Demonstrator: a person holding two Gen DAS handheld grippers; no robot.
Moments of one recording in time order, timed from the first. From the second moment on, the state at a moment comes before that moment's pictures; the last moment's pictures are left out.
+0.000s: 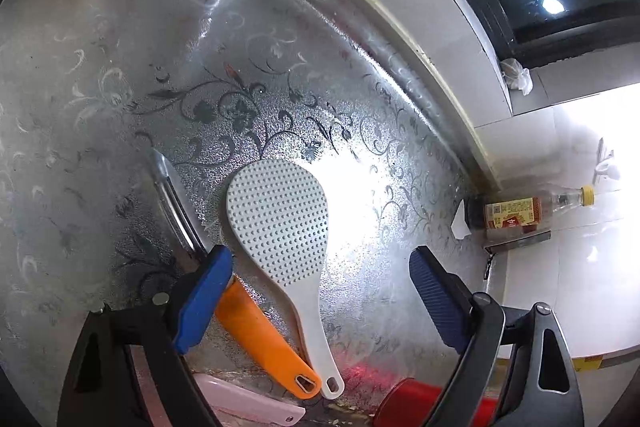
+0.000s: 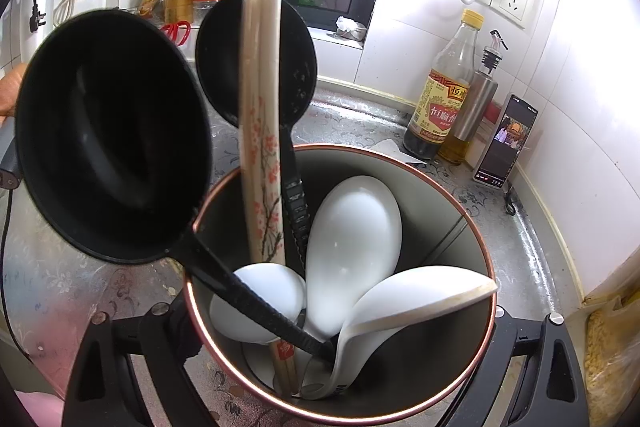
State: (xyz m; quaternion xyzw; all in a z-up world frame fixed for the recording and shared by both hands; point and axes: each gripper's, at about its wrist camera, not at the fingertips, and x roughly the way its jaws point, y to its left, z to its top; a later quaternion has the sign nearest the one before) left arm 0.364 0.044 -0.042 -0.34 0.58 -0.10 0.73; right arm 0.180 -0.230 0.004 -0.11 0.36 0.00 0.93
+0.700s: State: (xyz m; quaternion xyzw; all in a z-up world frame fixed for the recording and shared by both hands) left arm 0.377 0.053 -0.070 -0.40 0.57 -0.08 0.71; right arm 0.181 -0.229 0.004 -0.11 0.36 -0.01 0.93
